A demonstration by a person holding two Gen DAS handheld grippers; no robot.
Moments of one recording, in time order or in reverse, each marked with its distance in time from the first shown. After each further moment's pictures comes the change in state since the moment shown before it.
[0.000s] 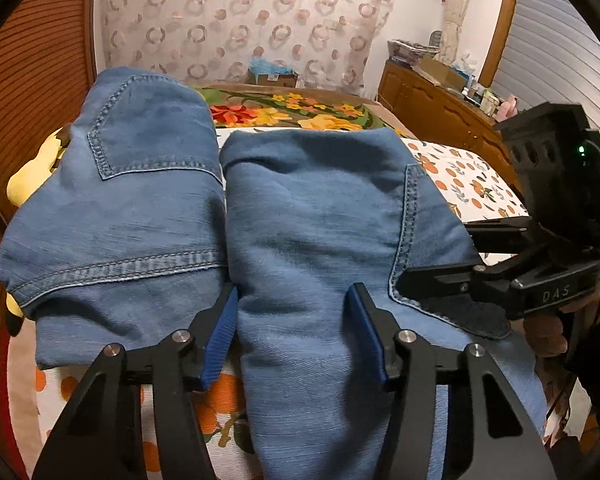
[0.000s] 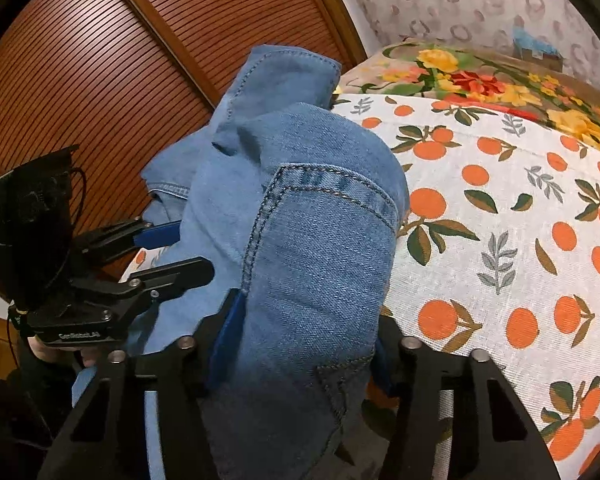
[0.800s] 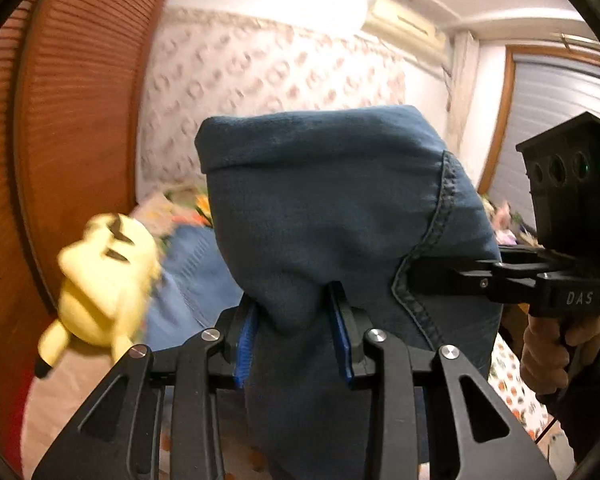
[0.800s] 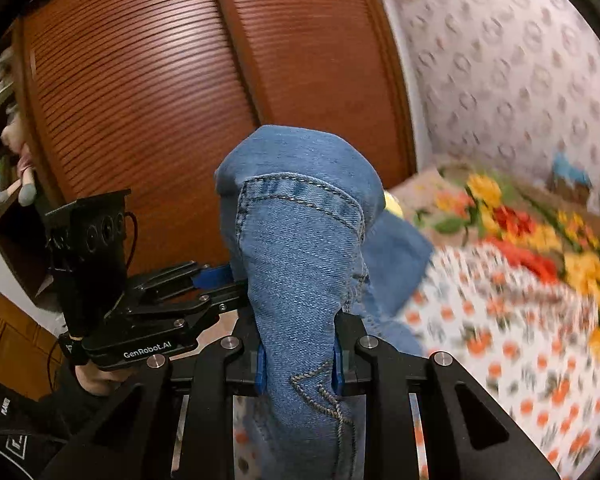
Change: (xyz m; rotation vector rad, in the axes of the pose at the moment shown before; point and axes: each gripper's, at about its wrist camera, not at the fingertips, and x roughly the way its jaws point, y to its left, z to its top) left arm -0.158 0.040 0.044 -0.101 -0.431 0.025; right arm -0.092 0.142 0.070 -0.286 -0.262 0.033
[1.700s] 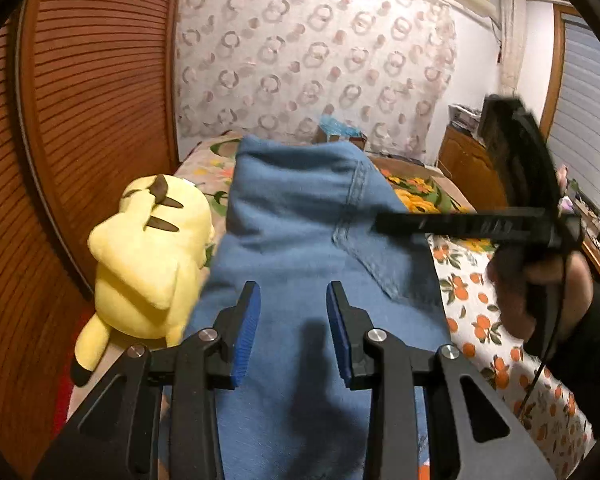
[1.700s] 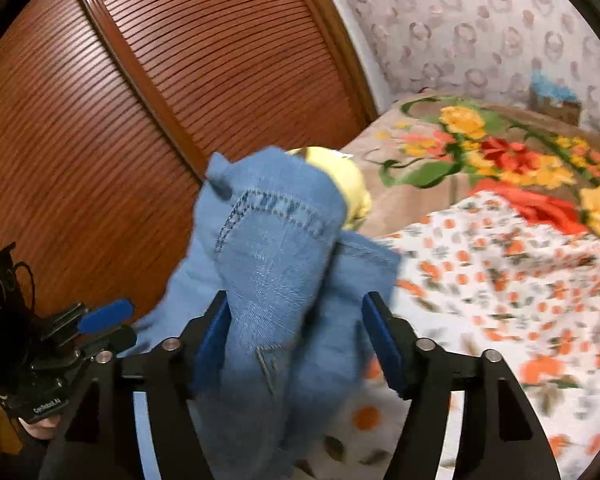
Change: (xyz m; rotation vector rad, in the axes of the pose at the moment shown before) left arm 0.109 0.088 -0.022 0.033 0.230 0.150; right arm 0.191 -0.160 0.000 0.255 0.139 -0.089
